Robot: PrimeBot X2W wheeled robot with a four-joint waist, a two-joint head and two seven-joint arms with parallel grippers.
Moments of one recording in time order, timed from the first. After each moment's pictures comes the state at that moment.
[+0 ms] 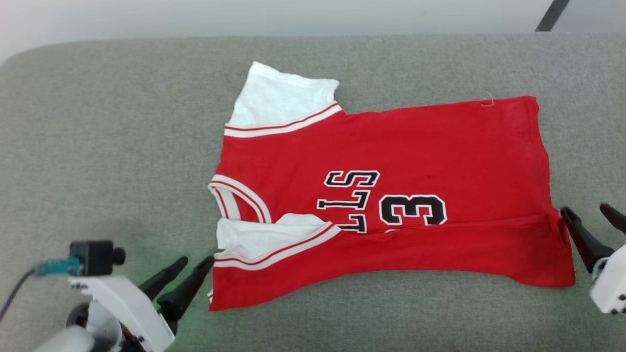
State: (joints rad) left arm -0.37 0.89 -0.82 0.02 -1.45 0.01 -0.03; right arm -0.13 -0.36 -0.12 -0.17 0.47 0.13 0.64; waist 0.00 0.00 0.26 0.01
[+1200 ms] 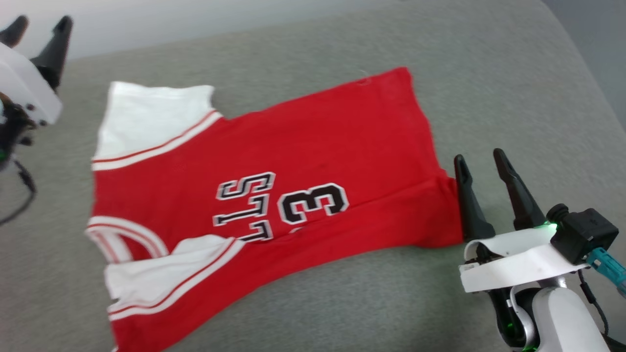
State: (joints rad) left arm -1.06 0.70 -0.56 0.72 -0.94 -0.12 0.08; right arm -0.26 -0.05 0.13 0.08 0.30 0.13 -0.22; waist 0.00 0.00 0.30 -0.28
